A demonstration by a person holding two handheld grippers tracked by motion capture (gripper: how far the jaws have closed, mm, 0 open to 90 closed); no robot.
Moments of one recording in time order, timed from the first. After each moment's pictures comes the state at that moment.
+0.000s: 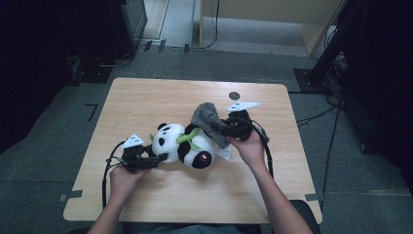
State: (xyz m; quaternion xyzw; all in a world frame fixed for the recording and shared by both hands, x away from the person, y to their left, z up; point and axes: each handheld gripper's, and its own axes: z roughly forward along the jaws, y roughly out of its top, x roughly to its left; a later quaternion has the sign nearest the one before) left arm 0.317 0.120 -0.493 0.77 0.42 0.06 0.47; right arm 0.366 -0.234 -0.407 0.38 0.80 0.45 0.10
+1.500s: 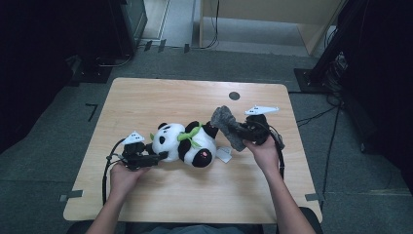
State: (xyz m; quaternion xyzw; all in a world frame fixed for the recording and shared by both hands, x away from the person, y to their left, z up) left arm 0.323 0.119 -0.487 0.78 0.43 0.05 0.46; right arm 0.355 -0.283 -0.413 0.43 0.78 0.43 0.12
